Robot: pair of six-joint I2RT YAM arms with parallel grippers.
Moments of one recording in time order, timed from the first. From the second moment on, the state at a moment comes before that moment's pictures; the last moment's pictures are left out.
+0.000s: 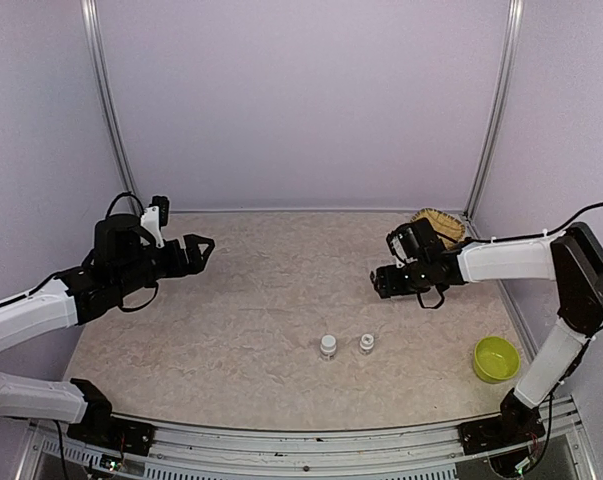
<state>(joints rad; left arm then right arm) -0.53 1.05 0.68 0.03 -0.09 -0.41 0.56 1.69 0.98 -0.20 0.13 0.32</state>
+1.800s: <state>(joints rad) -0.79 1.60 0.74 0.89 0.33 -0.89 0.87 1.52 0.95 0.27 -0.10 0.21</state>
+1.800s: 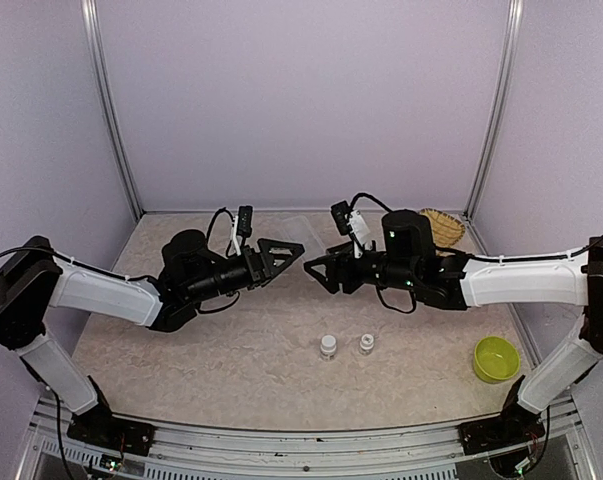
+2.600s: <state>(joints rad) -0.79 1.63 0.74 1.00 0.38 -0.94 0.87 1.52 0.91 0.35 -0.12 0.24</state>
